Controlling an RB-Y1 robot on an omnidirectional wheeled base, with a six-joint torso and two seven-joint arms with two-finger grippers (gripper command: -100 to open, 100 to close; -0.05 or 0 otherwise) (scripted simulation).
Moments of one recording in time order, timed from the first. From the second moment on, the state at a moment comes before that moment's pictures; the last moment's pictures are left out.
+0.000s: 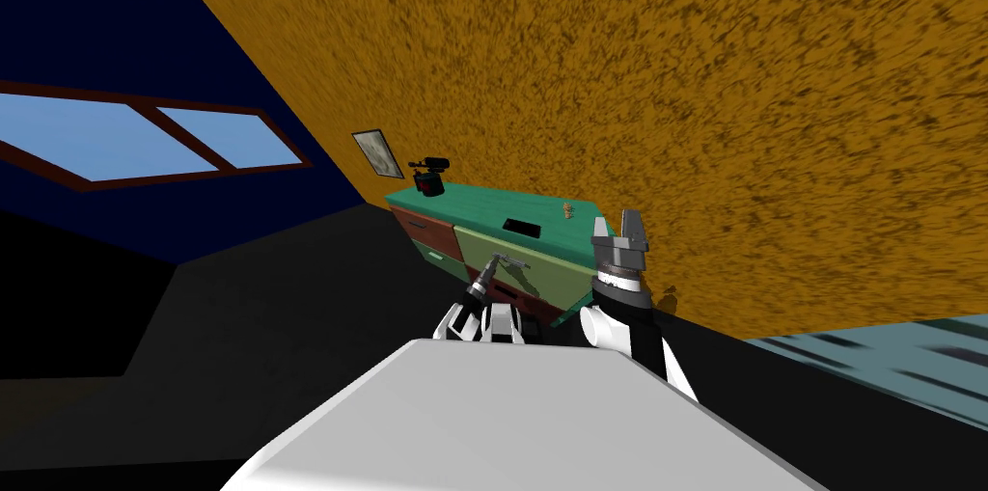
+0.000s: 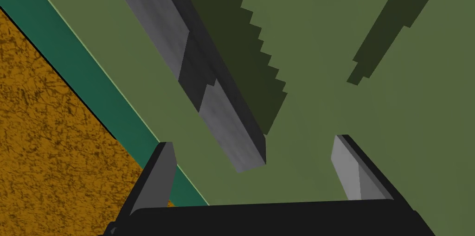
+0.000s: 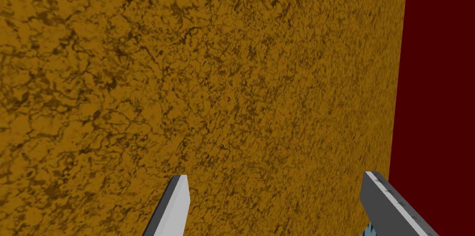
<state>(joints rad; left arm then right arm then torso) 0.18 0.04 -0.37 -1.31 -0.28 -0.54 -0.19 0.52 0.05 -0.03 -2.32 0.06 -0.54 0.06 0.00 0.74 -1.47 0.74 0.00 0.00</state>
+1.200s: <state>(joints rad) 0.19 0.10 -0.39 -1.36 -0.29 -0.50 -0.18 0.52 0.05 -0.03 -2.32 0.06 -0.54 0.06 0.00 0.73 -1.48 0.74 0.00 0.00</state>
